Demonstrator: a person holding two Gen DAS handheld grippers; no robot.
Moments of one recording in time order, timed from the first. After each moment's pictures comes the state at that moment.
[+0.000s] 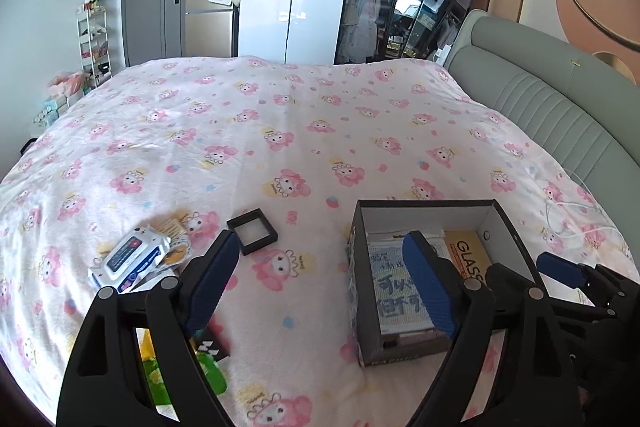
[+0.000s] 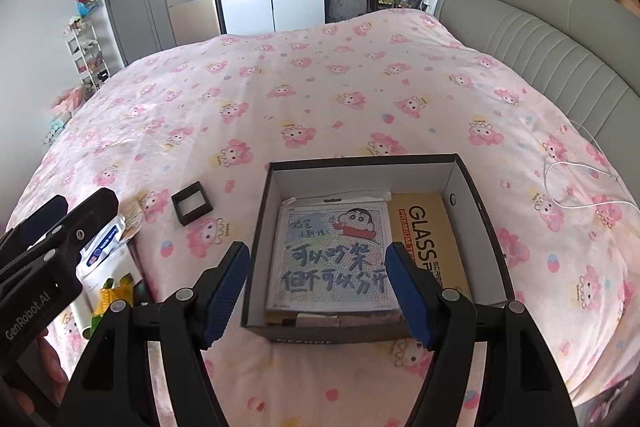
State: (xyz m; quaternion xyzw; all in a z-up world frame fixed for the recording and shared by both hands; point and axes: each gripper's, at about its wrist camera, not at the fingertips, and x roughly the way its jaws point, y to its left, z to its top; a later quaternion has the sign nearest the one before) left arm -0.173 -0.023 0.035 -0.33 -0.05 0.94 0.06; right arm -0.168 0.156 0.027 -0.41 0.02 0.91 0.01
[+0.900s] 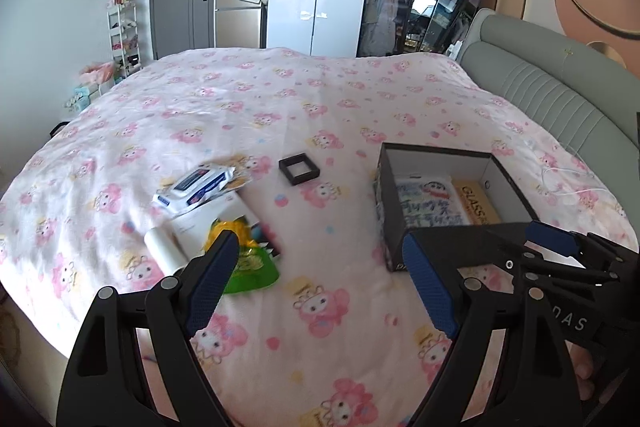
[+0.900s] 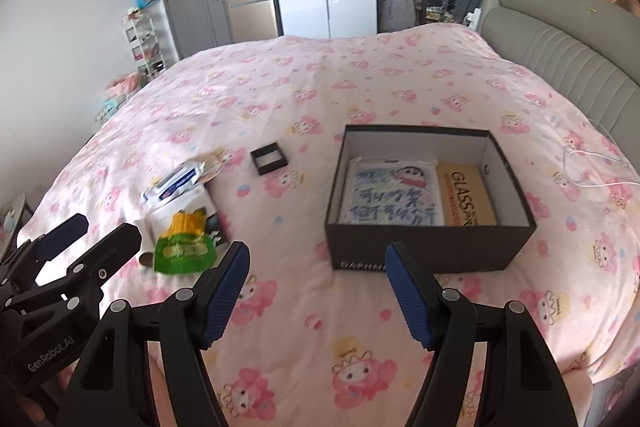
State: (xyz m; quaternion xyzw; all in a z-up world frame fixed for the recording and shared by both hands) left arm -0.008 -0.068 0.024 -0.34 -0.05 0.94 0.02; right arm -0.040 0.106 0.022 -0.40 0.01 0.91 -0.08
